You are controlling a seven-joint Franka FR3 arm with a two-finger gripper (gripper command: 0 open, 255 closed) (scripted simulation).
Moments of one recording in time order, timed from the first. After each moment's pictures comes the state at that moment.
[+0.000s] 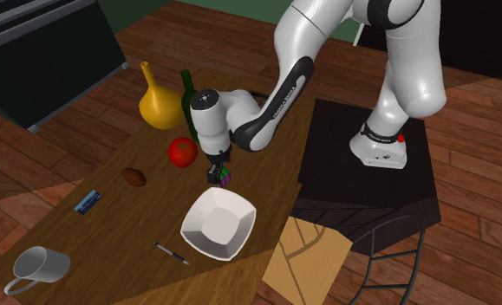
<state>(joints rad) 0.23 0.53 0.36 -1.94 -0.26 2.40 0.73</state>
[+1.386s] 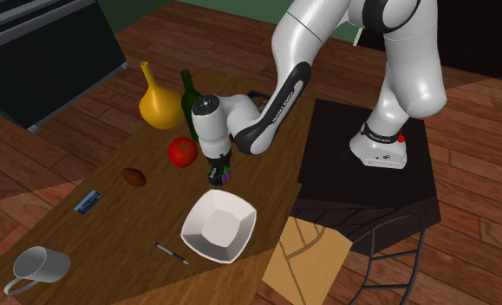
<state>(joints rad) 0.24 0.56 0.35 -1.94 -0.27 2.42 0.75</state>
